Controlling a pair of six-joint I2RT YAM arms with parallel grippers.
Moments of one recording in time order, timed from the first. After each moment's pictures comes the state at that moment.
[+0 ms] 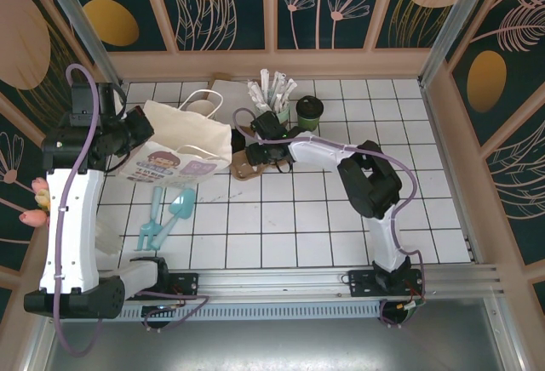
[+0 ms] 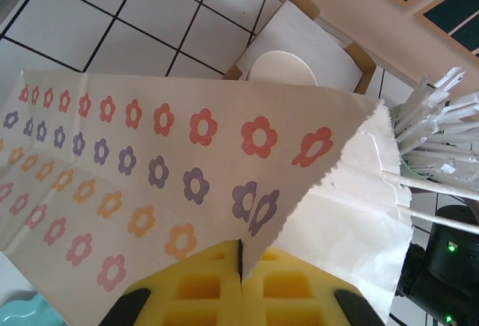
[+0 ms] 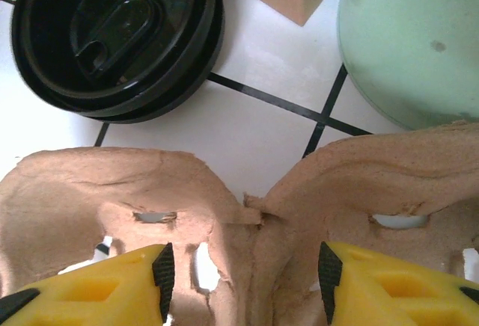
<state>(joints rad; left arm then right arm) -0.01 1.18 1.60 -1.21 0.10 -0.56 0.76 2.08 1.51 -0.41 0.00 0.34</state>
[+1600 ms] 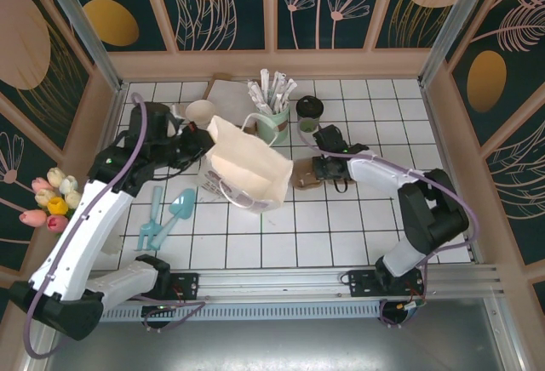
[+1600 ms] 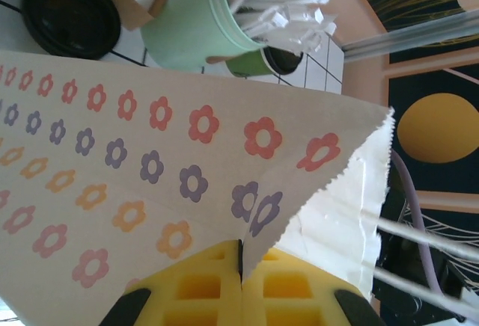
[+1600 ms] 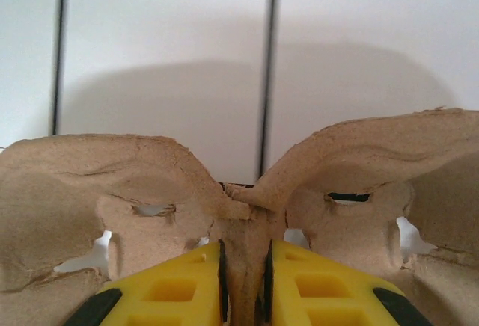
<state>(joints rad) -0.43 1.10 1.26 -0.81 0.29 -1.00 0.50 1.58 0.94 -0.47 0.14 0.36</state>
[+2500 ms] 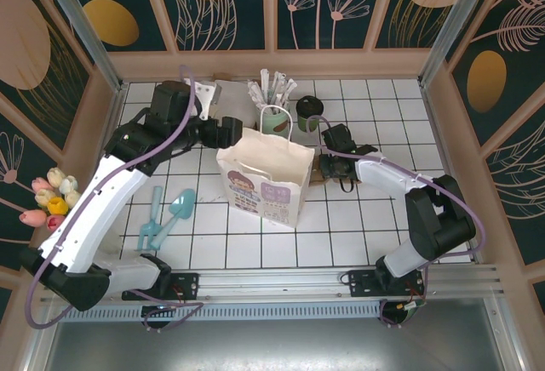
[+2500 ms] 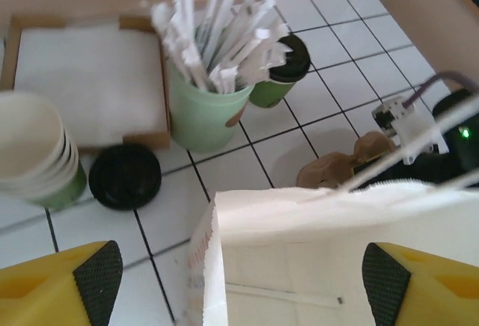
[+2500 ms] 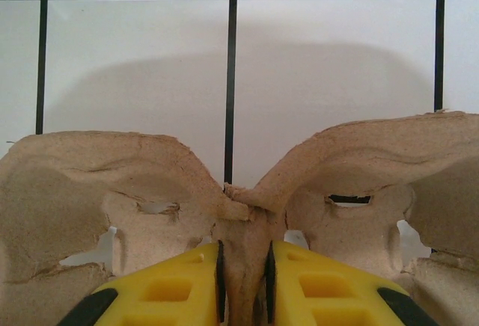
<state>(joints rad) -0.54 1.27 1.50 -0.86 0.11 -0.19 0.47 1.54 0.92 -0.45 0.13 0.36</state>
